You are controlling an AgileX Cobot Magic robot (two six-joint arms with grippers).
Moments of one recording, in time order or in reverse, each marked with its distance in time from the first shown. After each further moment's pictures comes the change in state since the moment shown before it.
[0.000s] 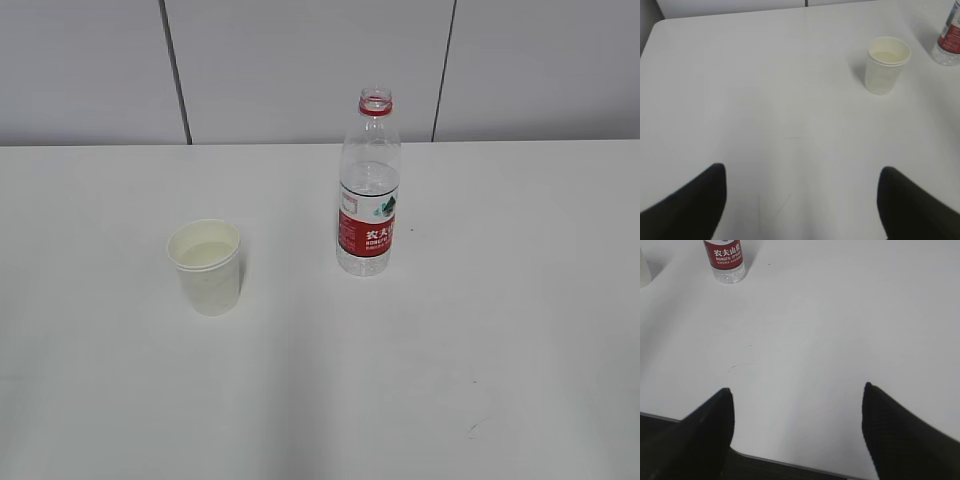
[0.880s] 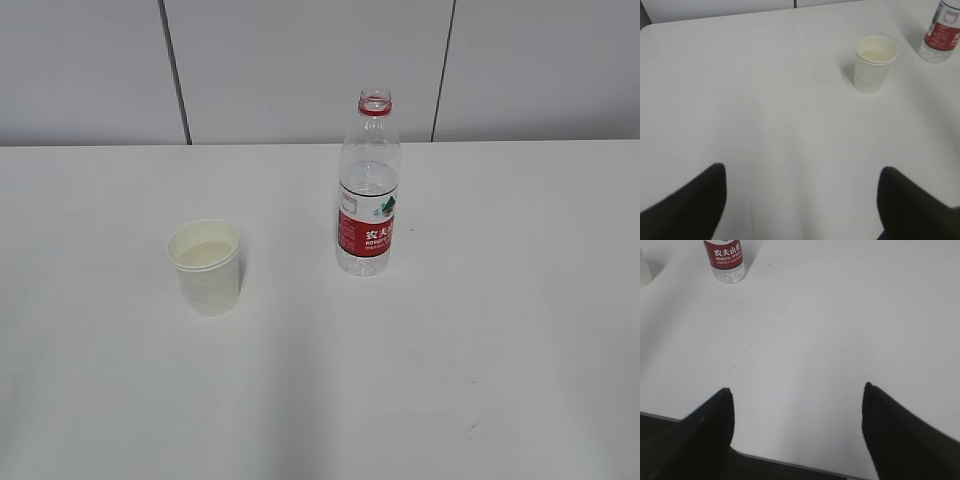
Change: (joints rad) left arm -0.030 0.000 -0.002 0.000 0.000 0.000; right arm 0.000 0.000 0.000 0.002 0.000 0.000
